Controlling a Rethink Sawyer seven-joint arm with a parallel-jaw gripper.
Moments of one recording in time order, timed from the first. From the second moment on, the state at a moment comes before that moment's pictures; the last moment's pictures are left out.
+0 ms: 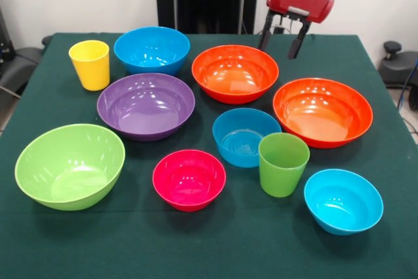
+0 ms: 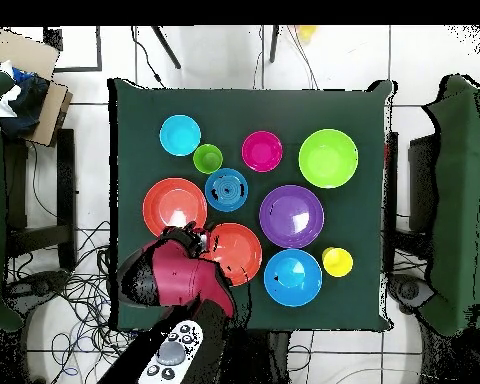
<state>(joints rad) 0.32 -0.60 -0.39 1.87 0.14 0.07 1.76</state>
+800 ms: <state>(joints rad) 0.33 -0.59 -0.42 1.81 0.18 0.07 1.76</state>
